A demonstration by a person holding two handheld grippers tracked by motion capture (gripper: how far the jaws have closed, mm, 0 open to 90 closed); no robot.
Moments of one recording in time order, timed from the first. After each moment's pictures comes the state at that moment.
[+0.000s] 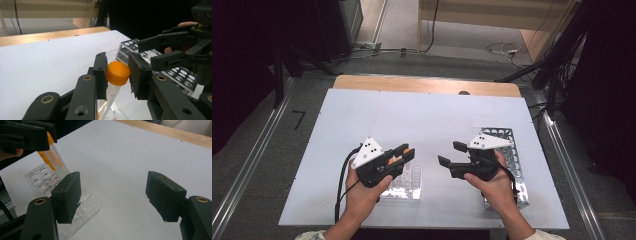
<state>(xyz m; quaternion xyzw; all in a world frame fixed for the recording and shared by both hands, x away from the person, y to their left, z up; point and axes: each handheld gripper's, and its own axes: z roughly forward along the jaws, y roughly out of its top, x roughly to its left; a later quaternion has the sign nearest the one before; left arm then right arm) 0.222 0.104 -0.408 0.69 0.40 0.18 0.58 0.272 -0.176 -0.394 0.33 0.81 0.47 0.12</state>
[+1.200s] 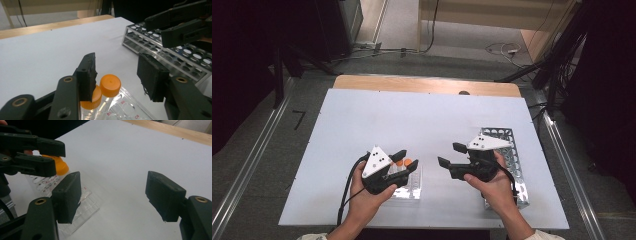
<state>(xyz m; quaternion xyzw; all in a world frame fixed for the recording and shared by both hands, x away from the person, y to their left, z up) 0.217 0.097 -0.429 0.71 0.39 0.20 0.55 0.272 -0.176 -0.397 0.33 0.82 0.46 0.11</state>
